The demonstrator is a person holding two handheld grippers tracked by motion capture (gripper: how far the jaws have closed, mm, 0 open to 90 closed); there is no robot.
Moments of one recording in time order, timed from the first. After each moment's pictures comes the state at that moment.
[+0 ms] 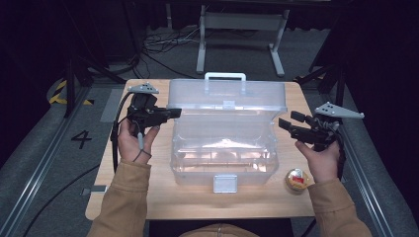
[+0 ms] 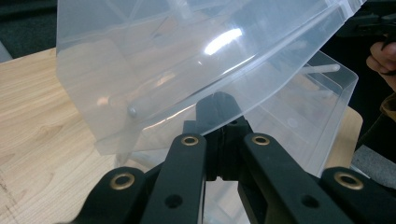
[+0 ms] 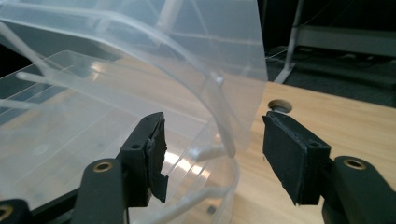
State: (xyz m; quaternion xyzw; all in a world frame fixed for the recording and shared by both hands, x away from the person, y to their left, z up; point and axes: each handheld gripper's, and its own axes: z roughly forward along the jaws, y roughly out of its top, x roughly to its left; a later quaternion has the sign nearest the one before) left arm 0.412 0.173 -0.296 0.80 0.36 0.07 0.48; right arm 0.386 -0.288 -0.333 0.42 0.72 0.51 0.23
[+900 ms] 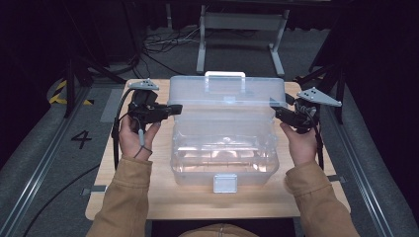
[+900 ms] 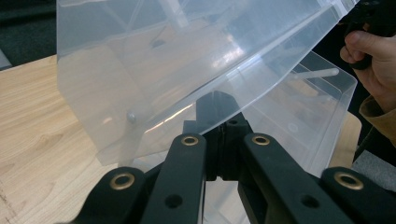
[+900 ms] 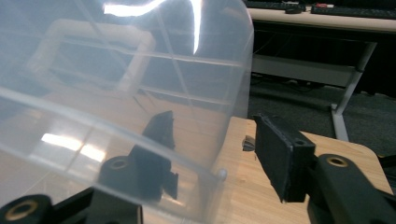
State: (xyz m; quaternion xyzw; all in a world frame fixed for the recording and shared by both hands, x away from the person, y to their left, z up) left arm 0.419 0.173 -0.294 0.80 0.36 0.07 0.48; right arm 0.421 -0.248 -0.324 0.45 0.67 0.50 0.33
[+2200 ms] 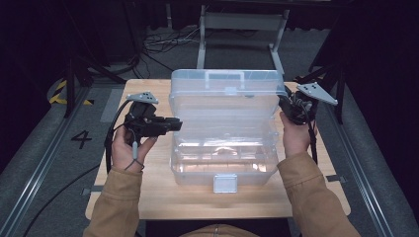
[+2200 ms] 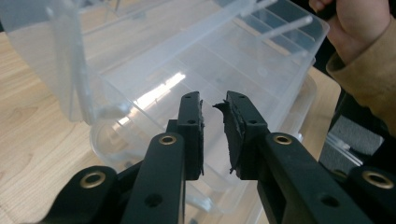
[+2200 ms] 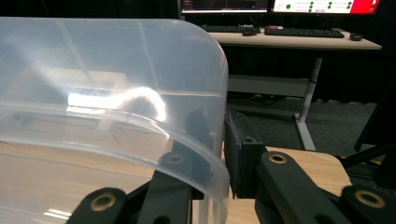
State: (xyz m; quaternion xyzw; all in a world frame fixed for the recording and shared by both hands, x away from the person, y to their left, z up) left arm 0.387 0.175 -0.299 0.83 0.33 0.03 0.45; right arm 0.431 -0.236 -0.317 0.49 0.61 0.50 0.39
